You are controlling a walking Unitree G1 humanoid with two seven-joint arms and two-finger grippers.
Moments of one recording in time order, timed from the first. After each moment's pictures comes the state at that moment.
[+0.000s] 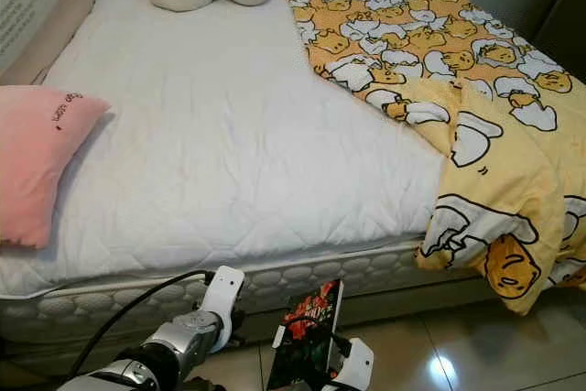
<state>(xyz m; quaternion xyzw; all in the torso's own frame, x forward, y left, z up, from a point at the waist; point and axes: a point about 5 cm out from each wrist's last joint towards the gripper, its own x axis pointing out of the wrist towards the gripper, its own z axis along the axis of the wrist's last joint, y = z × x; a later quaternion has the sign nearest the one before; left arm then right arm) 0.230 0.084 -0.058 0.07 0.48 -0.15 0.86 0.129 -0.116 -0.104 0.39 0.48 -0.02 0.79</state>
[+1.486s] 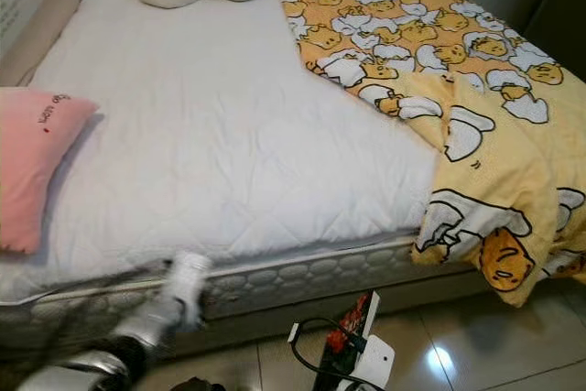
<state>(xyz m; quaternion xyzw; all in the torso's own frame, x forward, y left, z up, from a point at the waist) 0.252 0.146 -0.048 0.10 0.42 -0.05 0.90 0.141 -0.142 -0.105 0.25 0.52 -0.15 0.81</state>
